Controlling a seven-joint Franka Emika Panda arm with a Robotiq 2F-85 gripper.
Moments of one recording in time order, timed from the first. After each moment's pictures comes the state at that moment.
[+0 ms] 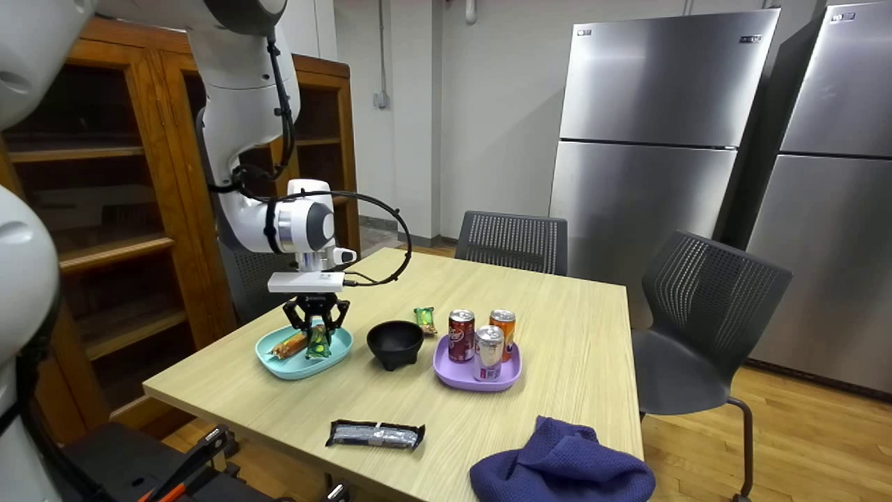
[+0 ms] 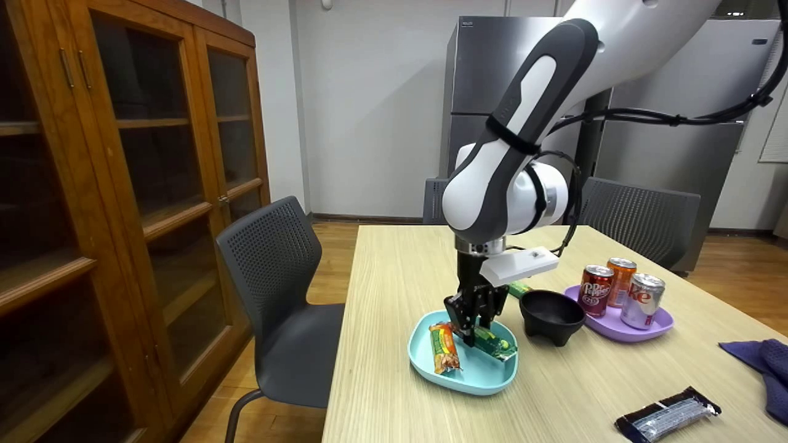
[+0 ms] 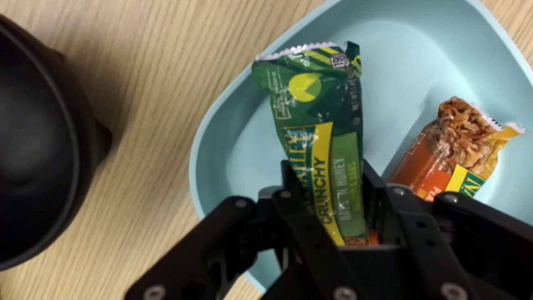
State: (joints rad) arm 0.22 0.71 0.11 -2.01 -0.18 2.60 -0.08
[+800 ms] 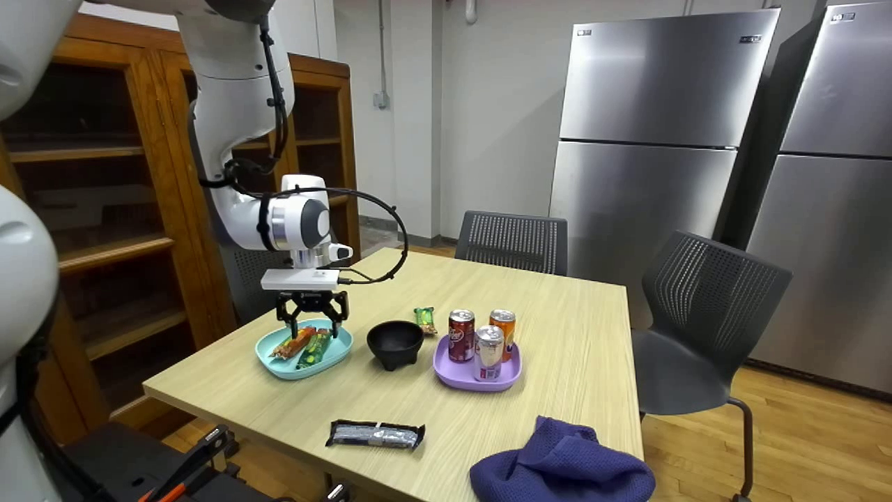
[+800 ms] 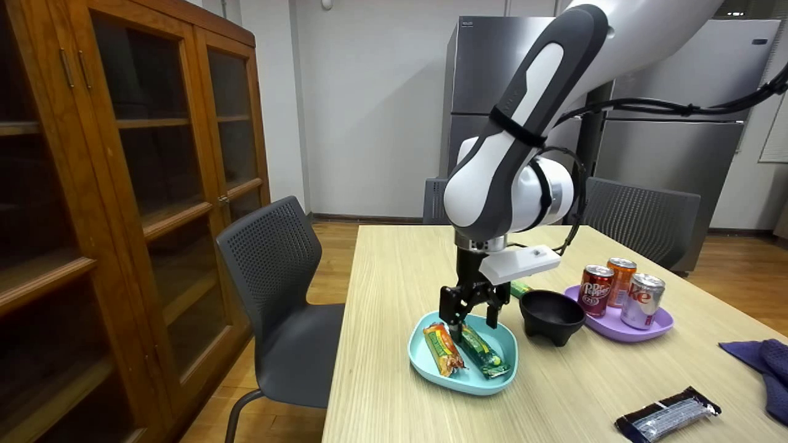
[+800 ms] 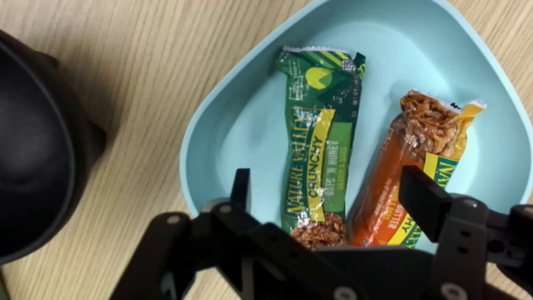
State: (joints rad) arm 0.22 0.67 0.12 -2.06 -0.18 2.65 -0.06
